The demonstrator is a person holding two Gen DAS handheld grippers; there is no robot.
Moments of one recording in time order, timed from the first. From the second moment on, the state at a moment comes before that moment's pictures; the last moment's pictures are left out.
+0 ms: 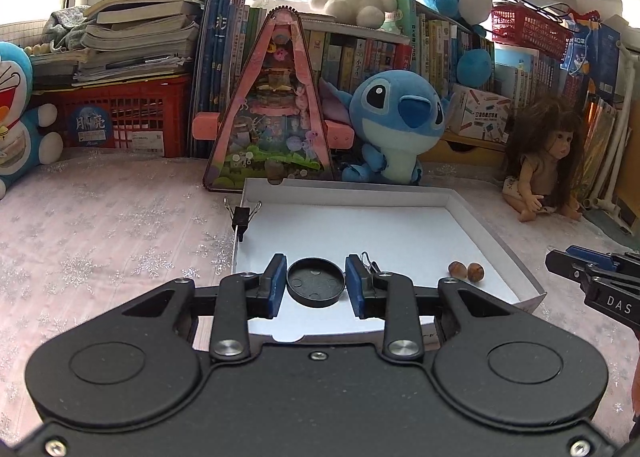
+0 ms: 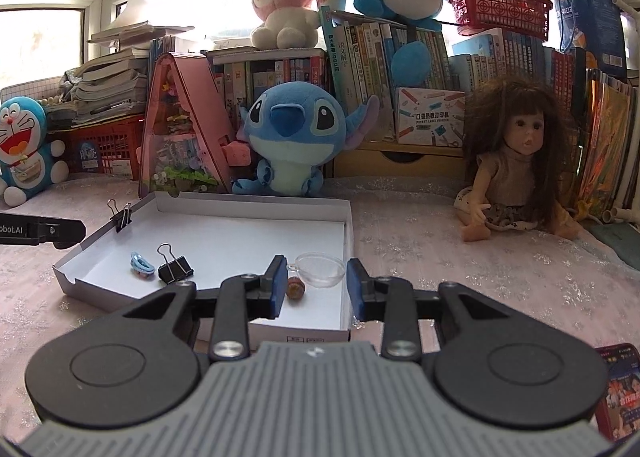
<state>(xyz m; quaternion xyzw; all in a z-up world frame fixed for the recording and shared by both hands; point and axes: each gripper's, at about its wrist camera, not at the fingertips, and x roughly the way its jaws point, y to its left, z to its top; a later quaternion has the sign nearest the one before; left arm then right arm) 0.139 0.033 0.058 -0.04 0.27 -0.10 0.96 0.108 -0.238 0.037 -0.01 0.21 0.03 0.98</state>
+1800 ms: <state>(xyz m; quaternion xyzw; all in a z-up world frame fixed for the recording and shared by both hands) 0.211 0.009 0.008 -0.01 0.32 -0.05 0.95 0.184 -0.224 -0.003 -0.01 0.29 0.01 0.96</state>
